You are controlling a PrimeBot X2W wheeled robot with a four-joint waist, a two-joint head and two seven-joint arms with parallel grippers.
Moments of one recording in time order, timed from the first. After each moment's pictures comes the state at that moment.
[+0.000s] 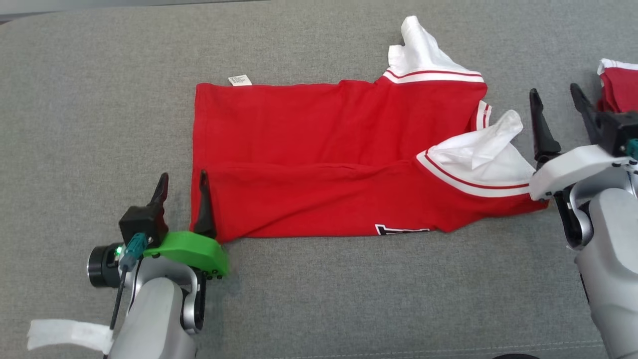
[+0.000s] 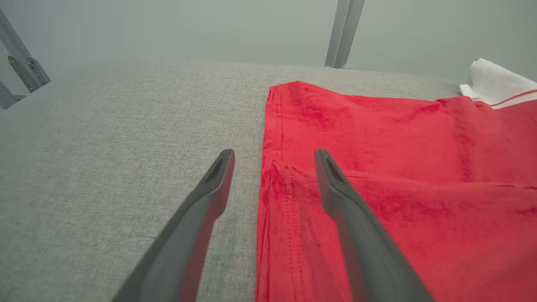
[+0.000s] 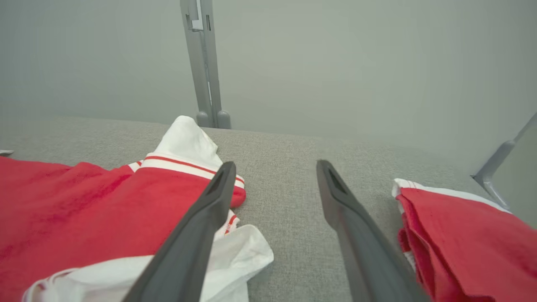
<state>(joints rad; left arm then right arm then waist) -0.41 0.05 -0.17 0.56 -0.25 0.05 -0.26 -0.61 -0.26 0.04 0.64 0.17 0.13 -0.26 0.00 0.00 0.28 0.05</state>
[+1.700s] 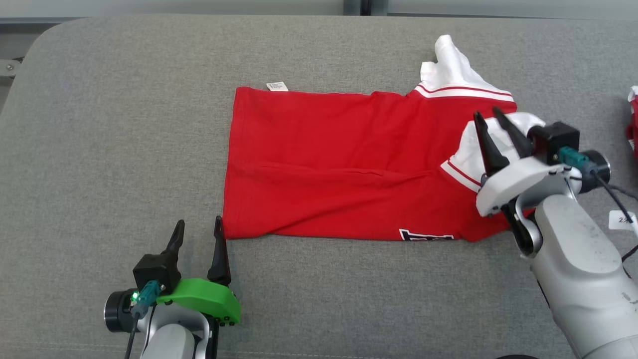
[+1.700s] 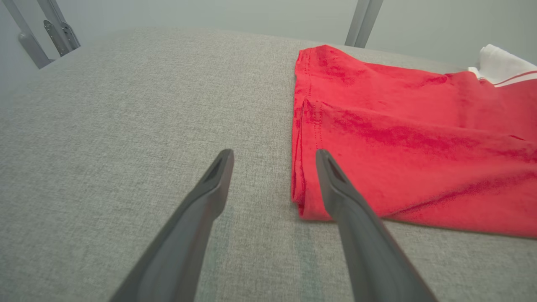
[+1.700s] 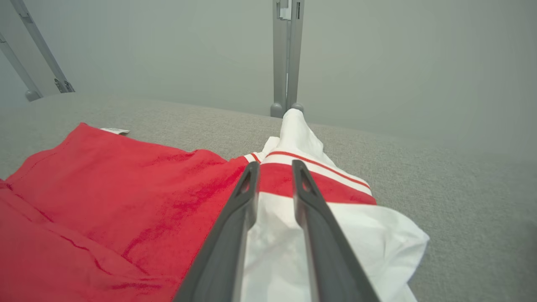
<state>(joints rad) -0.20 0.05 -0.20 0.45 -0.30 0.06 -0.26 -0.61 -0.21 0.23 0.69 0.24 0.13 -0.26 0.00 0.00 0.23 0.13</state>
